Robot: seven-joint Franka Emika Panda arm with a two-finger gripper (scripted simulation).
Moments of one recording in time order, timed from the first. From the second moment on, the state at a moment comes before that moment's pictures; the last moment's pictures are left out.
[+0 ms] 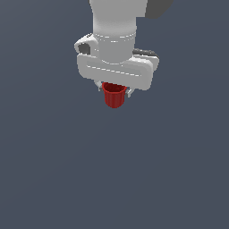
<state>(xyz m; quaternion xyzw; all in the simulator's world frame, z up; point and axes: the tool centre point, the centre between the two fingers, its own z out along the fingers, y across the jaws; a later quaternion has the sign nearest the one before) 0.019 0.000 0.367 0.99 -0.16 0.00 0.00</state>
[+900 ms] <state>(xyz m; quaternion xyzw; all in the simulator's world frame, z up) 0.044 0.024 0.478 0.99 -0.16 0.00 0.00</state>
